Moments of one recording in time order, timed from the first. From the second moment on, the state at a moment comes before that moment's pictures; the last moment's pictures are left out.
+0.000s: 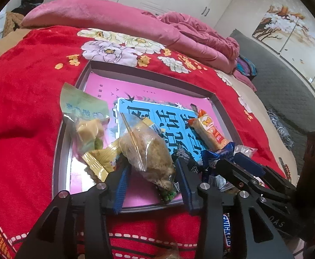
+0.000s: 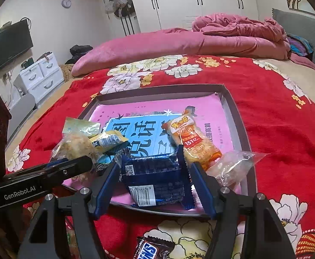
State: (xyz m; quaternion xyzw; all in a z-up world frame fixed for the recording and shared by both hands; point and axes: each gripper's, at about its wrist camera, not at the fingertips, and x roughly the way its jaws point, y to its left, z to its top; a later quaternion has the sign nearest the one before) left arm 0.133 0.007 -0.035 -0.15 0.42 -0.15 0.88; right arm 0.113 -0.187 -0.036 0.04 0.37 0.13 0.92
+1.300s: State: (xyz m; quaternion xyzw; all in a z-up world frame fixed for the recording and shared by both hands) left arm 0.091 0.027 0.005 -0.12 0.35 -0.12 0.92; right arm 0.085 -0.206 -0.014 0.05 0.32 0.13 0.94
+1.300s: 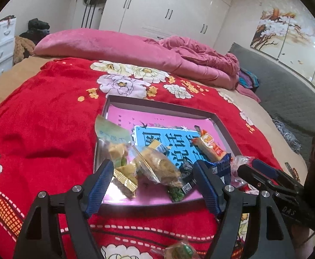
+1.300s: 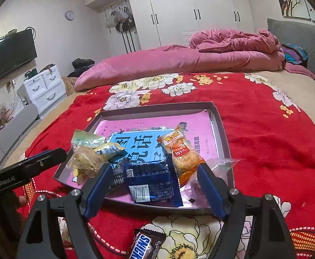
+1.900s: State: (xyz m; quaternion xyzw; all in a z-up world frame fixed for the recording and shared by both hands) left arm 0.063 0.005 -0.002 -0.08 0.39 -0.15 0.91; right arm 0.057 -0.212 -0.016 0.05 0.34 0.12 0.93
